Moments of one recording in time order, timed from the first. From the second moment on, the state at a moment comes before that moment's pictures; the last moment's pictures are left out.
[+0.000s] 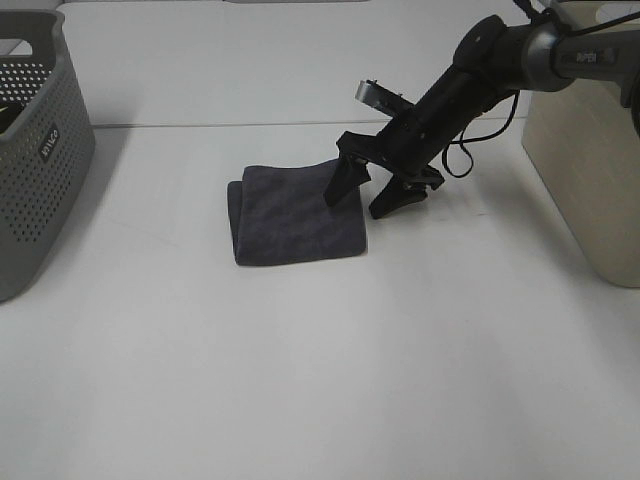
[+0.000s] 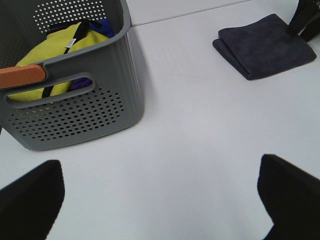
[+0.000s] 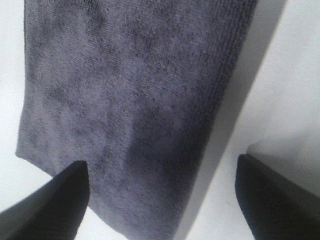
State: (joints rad) left arm -0.03 0.00 -0.51 -0.08 1.04 0.16; right arm 0.26 2.52 -1.99 0.65 1.05 -0.35
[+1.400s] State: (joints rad) left arm -0.03 0.00 -0.51 -0.08 1.04 0.16; right arm 0.26 2.09 -2.02 0.47 1.09 -0.29
